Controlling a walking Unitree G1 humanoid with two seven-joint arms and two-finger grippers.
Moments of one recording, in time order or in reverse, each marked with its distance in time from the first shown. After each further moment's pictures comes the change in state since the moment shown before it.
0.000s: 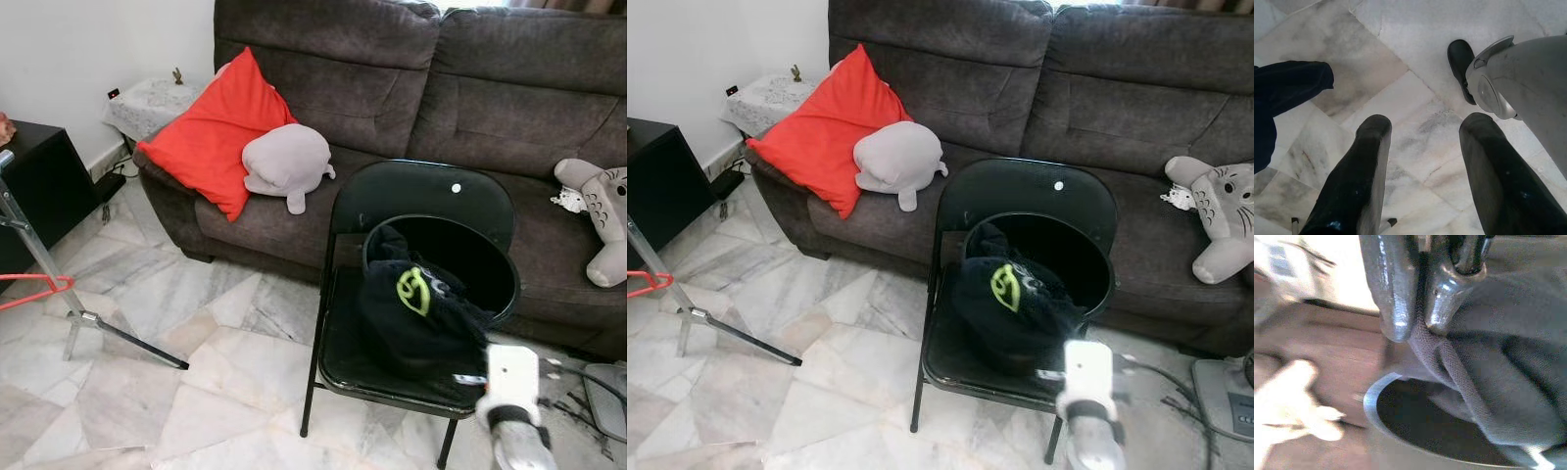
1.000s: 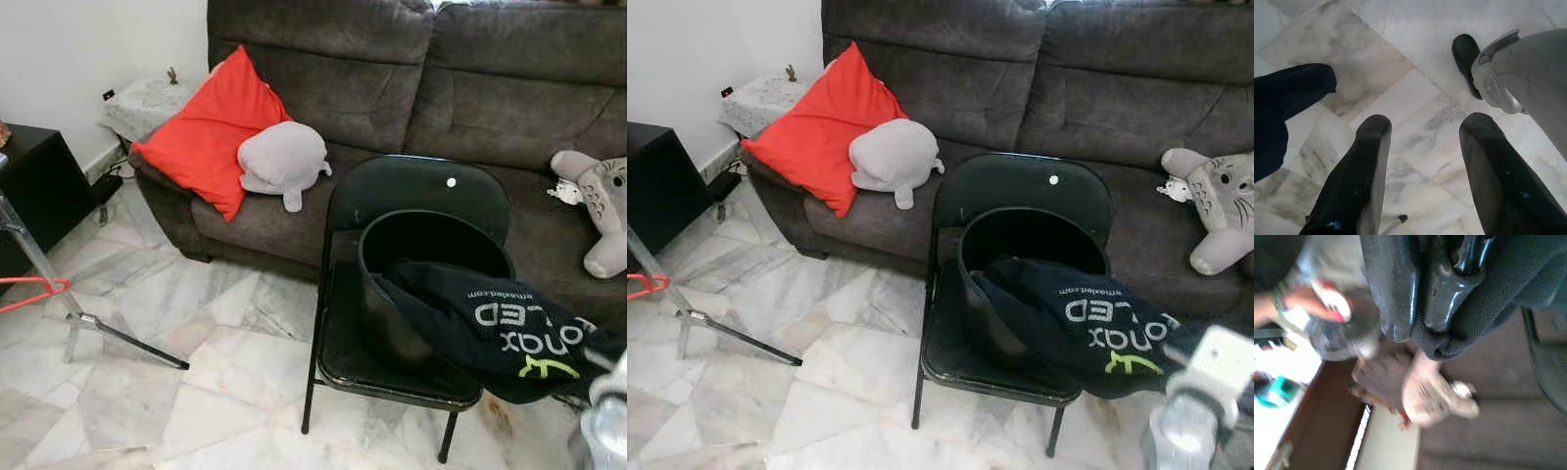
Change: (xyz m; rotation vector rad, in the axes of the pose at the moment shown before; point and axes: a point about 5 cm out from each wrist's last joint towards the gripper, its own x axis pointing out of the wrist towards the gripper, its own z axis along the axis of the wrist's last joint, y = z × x) left arm 0.000 0.000 0.003 0.029 -0.001 -0.003; right arm 0.045 -0.095 0.069 0.124 -0.120 -0.484
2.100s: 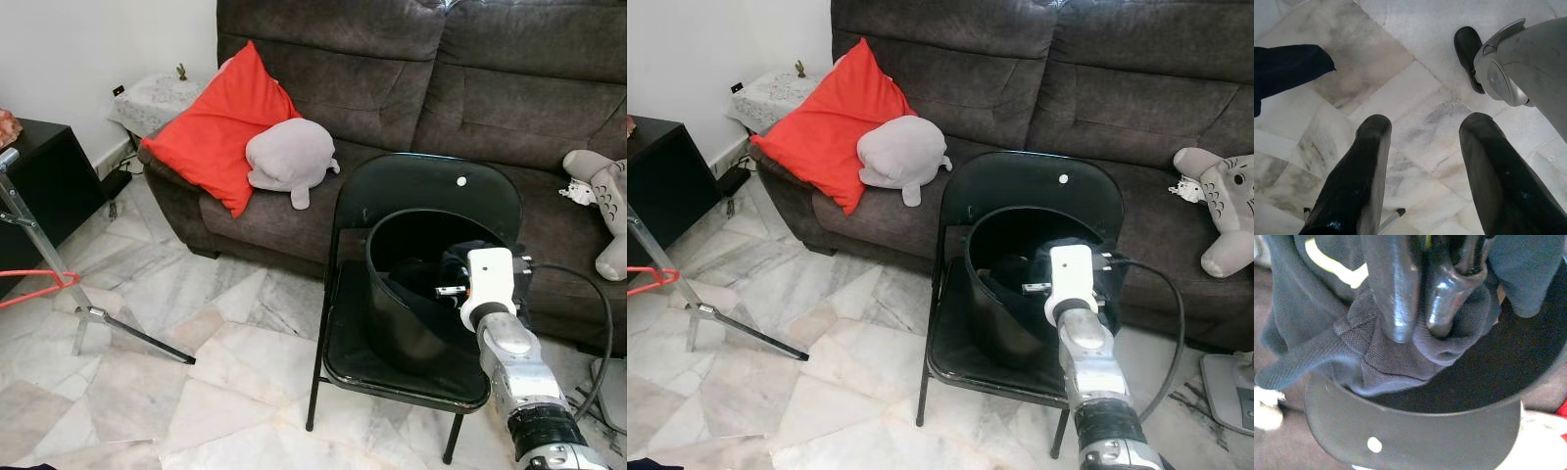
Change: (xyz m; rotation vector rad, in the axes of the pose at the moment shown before) left arm 0.000 0.001 0.000 0.007 0.016 0.002; right arm -0.023 0.131 -0.004 -0.019 0.156 0.673
